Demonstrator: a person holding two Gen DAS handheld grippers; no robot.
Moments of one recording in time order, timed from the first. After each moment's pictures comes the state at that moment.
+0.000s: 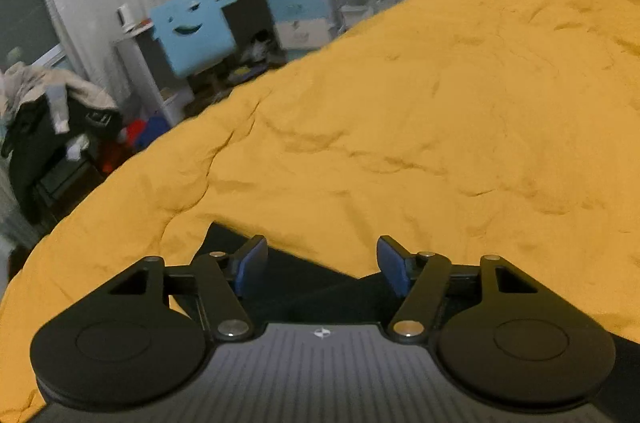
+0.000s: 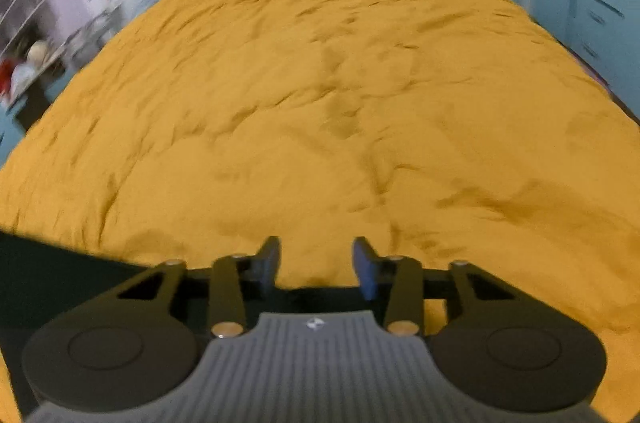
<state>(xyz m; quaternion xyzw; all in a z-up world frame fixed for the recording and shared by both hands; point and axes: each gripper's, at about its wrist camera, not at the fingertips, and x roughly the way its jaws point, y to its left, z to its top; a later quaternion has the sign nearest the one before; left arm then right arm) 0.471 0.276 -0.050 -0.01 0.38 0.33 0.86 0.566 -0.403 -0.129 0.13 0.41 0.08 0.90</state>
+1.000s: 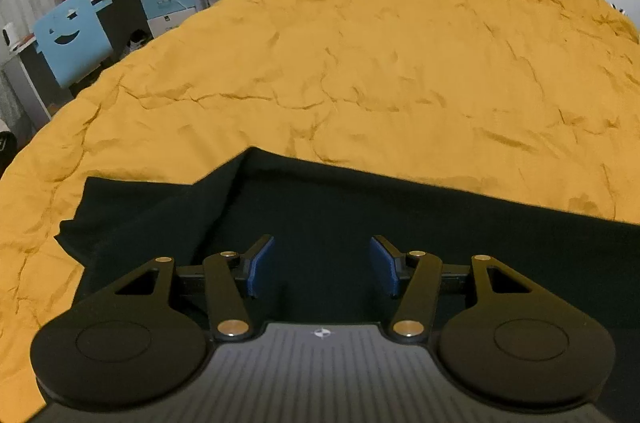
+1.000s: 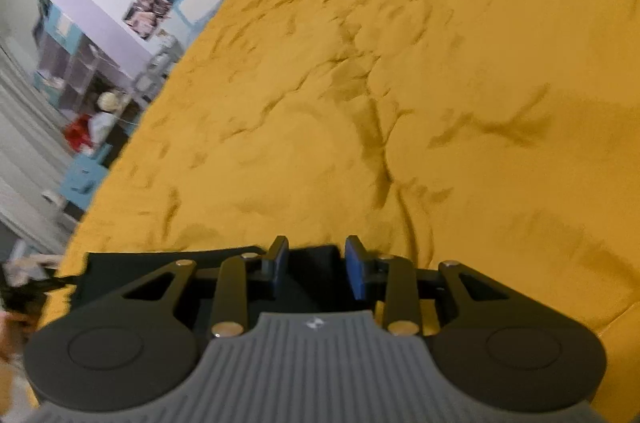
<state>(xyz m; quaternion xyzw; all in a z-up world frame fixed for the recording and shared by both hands) 0.431 0.196 -0.097 0.00 0.43 0.15 0.89 0.569 -0.465 -0.198 0.27 0.42 0.22 0.84</state>
